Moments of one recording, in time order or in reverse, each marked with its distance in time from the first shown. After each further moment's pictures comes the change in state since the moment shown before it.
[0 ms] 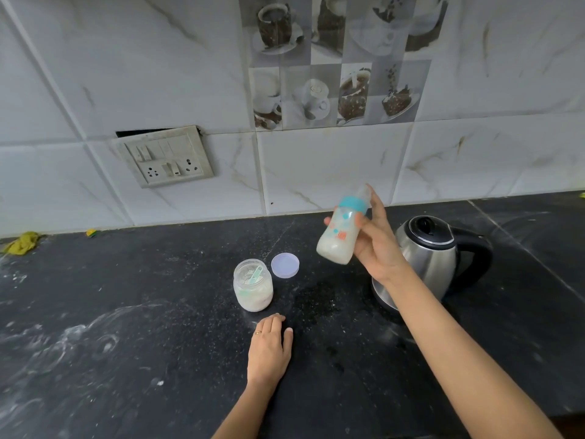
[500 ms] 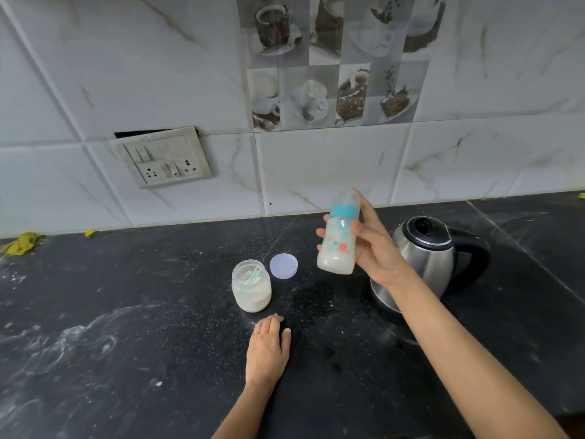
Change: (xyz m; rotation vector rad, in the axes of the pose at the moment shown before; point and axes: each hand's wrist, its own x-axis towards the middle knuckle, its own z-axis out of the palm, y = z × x) left_hand -0.001 0.001 0.000 -0.002 0.009 -0.010; right_hand -0.003 0.001 -0.011 -0.023 -0.023 0.050
